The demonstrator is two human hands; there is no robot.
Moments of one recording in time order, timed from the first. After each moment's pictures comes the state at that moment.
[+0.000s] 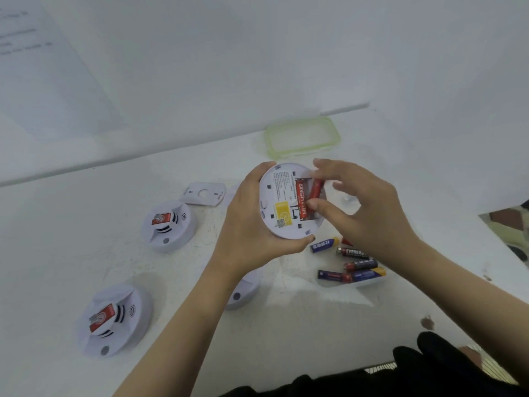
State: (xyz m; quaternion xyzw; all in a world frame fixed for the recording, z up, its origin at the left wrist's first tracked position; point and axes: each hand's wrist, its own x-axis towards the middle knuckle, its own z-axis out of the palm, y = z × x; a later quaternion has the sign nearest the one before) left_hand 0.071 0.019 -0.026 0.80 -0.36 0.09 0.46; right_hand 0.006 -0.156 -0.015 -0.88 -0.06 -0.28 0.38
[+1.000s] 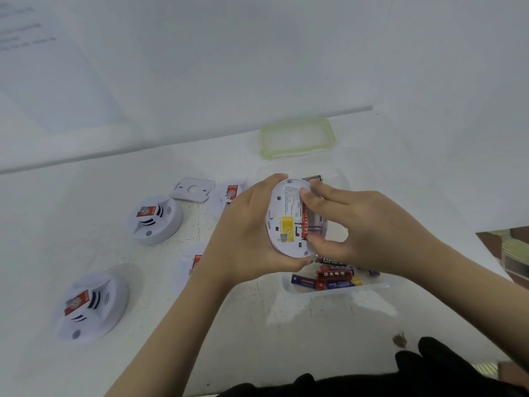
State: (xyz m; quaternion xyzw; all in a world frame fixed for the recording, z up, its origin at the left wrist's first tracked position) left_hand 0.049 -0.010 -0.023 0.85 -0.39 0.10 0.35; right_hand -0.005 -0.202 -0.010 -0.95 -0.23 -0.19 0.12
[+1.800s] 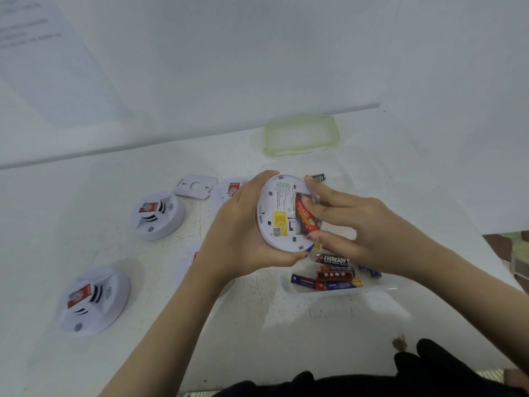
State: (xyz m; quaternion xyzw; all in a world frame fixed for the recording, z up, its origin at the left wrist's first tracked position) left_hand 0.051 -0.009 -0.020 0.84 -0.37 0.10 0.38; right_hand -0.001 -0.214 -0.030 -0.92 -0.24 -0.13 0.29
